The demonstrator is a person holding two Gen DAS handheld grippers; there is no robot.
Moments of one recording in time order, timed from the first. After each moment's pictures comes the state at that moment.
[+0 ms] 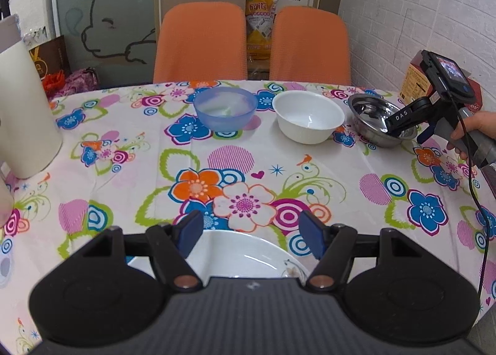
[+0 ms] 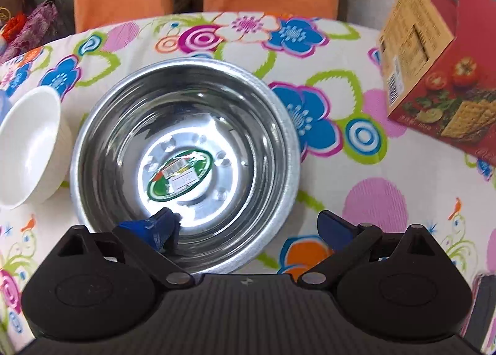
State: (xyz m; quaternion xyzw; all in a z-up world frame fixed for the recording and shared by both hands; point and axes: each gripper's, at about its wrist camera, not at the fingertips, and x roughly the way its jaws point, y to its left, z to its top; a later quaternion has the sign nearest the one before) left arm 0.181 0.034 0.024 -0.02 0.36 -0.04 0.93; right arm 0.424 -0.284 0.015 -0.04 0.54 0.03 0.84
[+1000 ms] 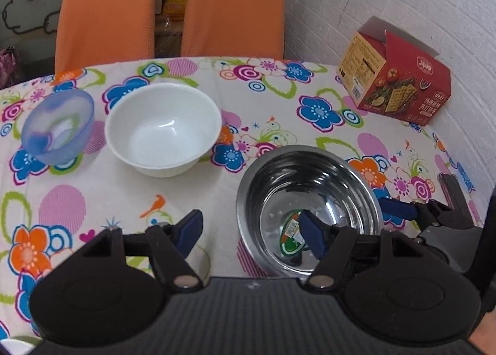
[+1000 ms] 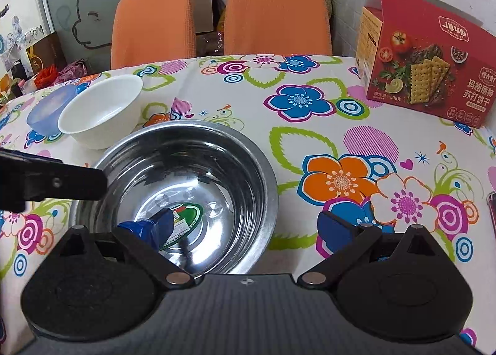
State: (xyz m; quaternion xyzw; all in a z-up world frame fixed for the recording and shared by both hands) left arm 0.329 -0.102 -0.002 -0.04 0.45 -0.16 0.88; right arm 0.289 -0.281 -0.006 -0.02 0.37 0.05 0.93
